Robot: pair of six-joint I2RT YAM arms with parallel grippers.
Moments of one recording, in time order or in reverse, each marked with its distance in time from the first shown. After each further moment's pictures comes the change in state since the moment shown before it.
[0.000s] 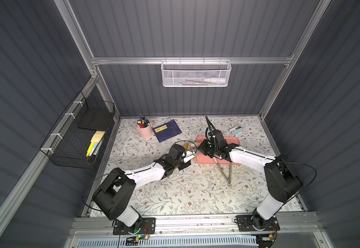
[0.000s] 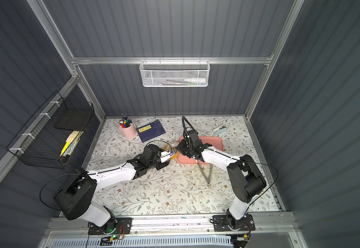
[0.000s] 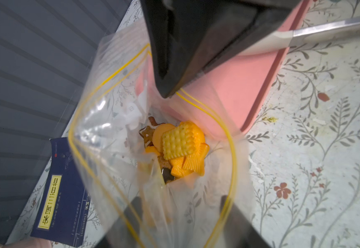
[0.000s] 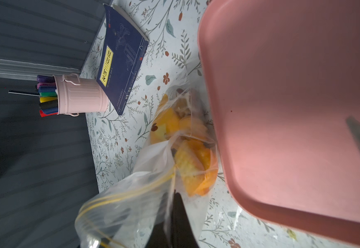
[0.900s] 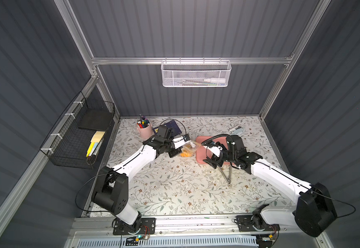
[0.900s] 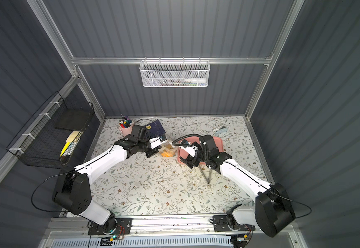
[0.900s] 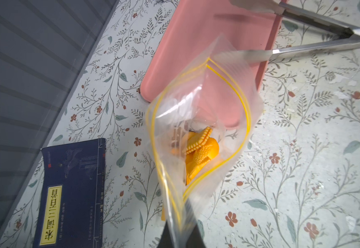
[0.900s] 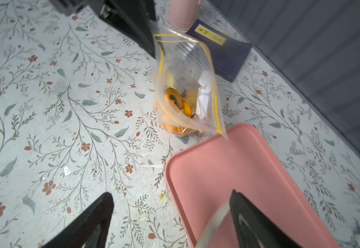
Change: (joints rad) left arm 0.262 0.018 0.354 -0.514 0.401 0.168; right arm -0.042 -0.368 -0.216 -0.113 -0.183 -1.619
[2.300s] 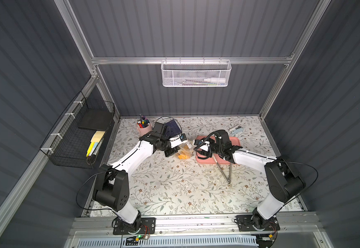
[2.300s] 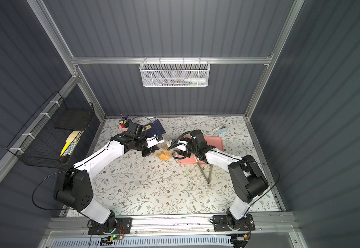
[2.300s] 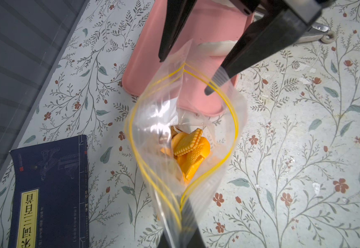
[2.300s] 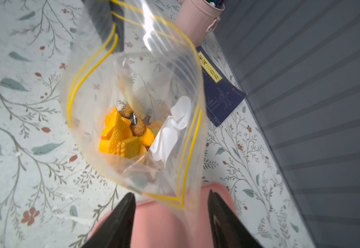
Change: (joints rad) left arm 0.061 0.032 0.069 -0.148 0.106 0.094; right arm -0.023 0.370 0.133 0.348 -0.042 -0.286
